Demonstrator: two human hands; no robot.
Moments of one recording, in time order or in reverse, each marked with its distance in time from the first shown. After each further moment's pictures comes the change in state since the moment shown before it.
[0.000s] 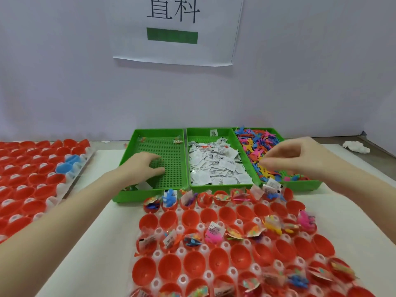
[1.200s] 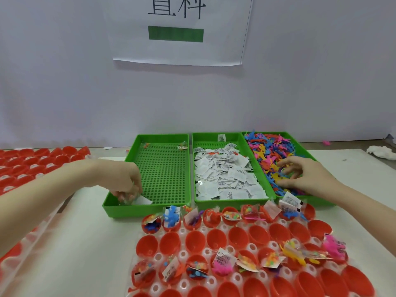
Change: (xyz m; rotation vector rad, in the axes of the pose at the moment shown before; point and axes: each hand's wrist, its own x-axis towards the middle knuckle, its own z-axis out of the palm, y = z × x) left_hand -0.014 0.000 -0.050 0.118 -0.516 -0.184; right_hand 0.059 0.095 0.034 -0.107 0.141 0.110
